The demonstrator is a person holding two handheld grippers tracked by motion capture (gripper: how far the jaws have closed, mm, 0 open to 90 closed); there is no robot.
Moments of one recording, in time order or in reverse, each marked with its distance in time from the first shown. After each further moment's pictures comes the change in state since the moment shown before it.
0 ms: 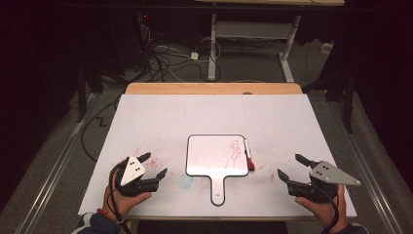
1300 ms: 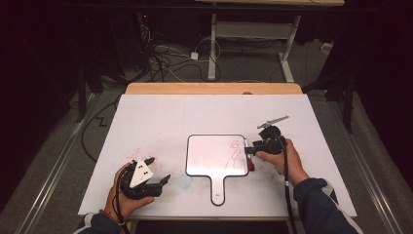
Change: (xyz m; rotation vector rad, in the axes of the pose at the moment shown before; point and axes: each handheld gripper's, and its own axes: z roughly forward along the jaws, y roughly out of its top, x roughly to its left) left arm -0.009 -0.007 0.011 0.092 -0.024 0.073; right arm -0.021 0.045 0.167 0.564 0.230 0.212
